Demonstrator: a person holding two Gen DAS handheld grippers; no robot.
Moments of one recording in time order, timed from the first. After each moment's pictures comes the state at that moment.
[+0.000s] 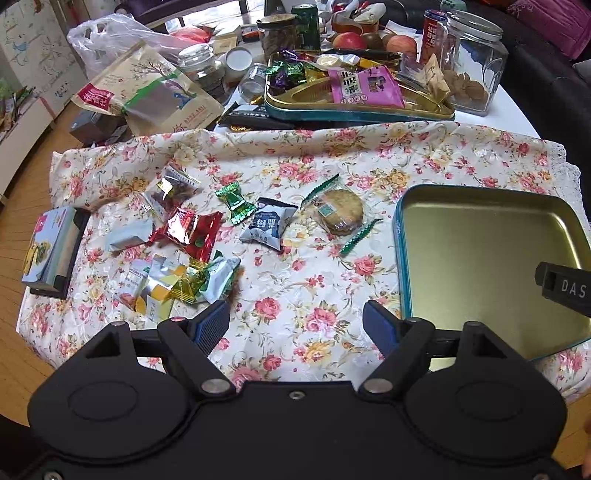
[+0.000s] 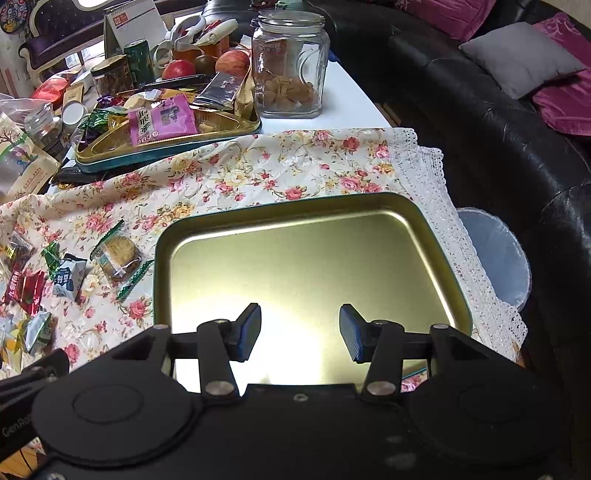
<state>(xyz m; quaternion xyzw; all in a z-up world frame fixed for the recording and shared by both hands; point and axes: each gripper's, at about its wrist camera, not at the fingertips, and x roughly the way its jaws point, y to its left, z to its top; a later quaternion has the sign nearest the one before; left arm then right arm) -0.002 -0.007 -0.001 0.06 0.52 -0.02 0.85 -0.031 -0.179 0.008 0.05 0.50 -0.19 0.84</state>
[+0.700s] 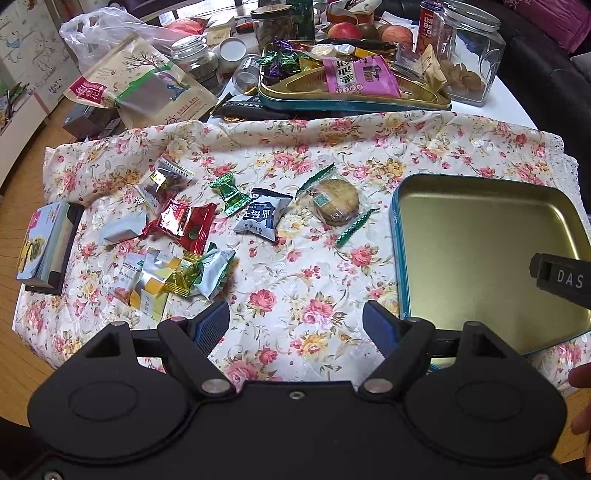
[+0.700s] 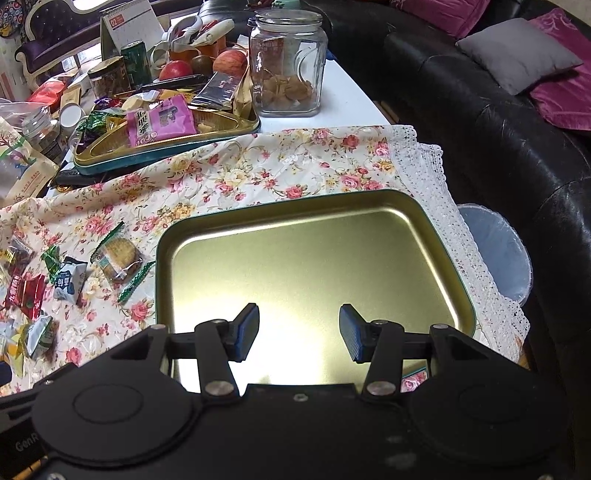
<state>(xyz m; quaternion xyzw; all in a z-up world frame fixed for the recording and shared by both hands) -0.001 -0.007 -0.004 0.07 0.53 -0.03 0.85 -0.028 -0.179 0.006 0.05 0.51 -0.19 0.84</state>
